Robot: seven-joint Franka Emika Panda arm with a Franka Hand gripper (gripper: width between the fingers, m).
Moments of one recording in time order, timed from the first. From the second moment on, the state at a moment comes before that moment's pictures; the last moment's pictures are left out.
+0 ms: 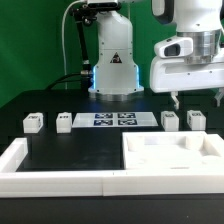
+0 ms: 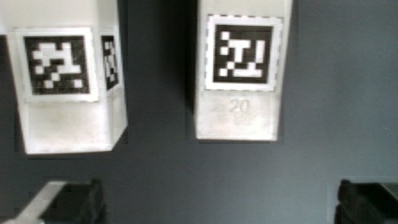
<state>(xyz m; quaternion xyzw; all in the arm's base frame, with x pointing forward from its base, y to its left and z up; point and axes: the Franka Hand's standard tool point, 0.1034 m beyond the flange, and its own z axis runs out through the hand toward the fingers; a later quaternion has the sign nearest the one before) 0.398 0.158 0.051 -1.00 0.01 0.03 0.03</state>
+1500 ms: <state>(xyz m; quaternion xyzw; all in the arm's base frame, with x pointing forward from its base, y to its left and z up) 0.370 0.170 0.033 -0.90 -0.02 0.44 0.01</state>
